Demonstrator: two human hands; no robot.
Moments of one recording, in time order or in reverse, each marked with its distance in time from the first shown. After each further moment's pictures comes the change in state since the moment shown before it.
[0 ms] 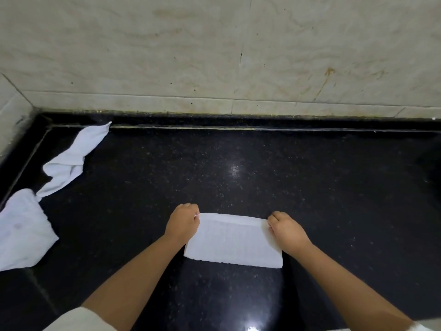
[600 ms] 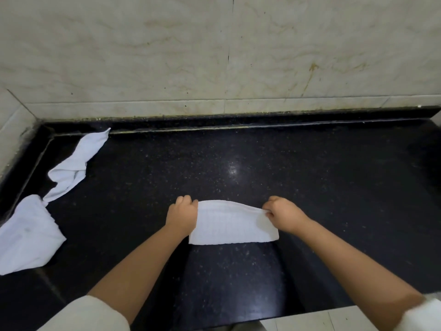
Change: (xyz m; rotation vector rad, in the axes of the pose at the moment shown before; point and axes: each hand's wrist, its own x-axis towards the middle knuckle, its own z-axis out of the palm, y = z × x) left_hand -0.001 0.008 -0.010 0.442 -0.114 0.082; right_hand -0.008 -0.002 -0.040 0.127 -0.005 -0.071
